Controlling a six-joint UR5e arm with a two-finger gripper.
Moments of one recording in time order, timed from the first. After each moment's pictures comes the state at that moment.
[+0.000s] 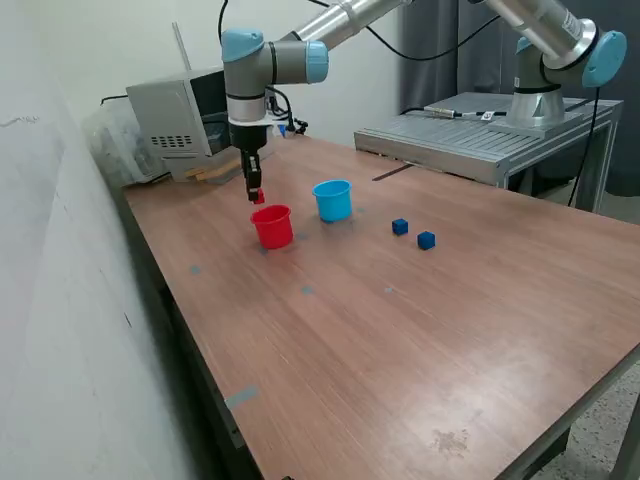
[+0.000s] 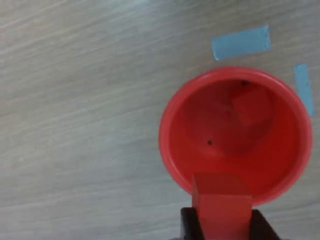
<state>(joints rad) -0.24 -0.66 0.99 -2.07 -1.74 3.17</state>
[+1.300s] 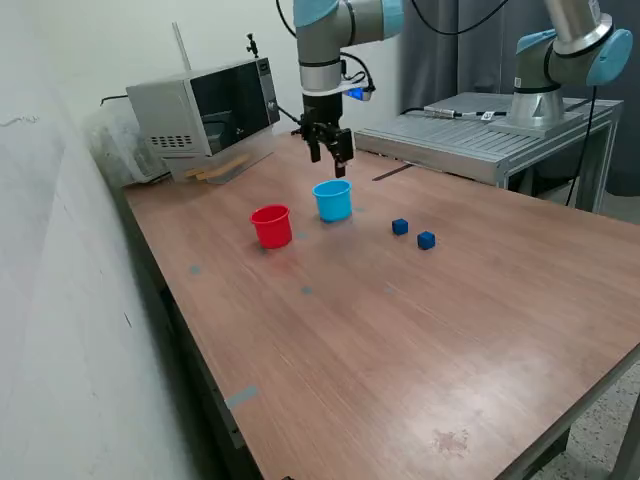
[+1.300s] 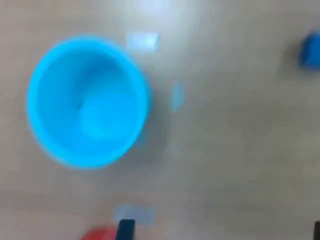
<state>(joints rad) -0.13 -1.00 1.45 -2.04 -1.72 3.00</state>
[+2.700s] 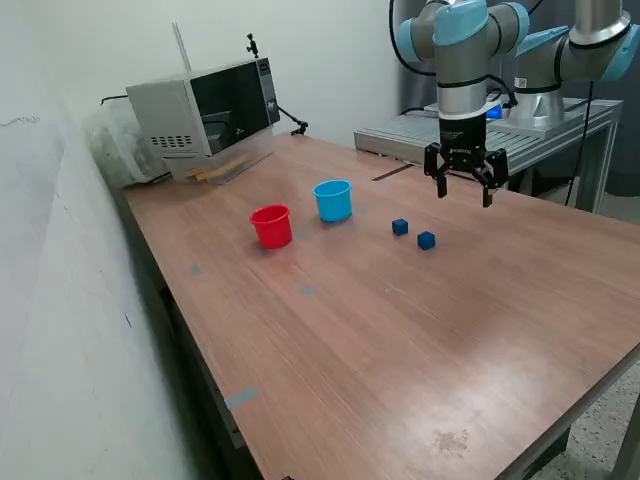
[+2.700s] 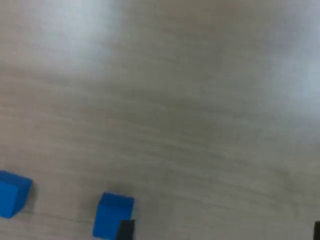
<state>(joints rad) 0.15 -1.07 1.75 -2.23 -1.56 3.13</state>
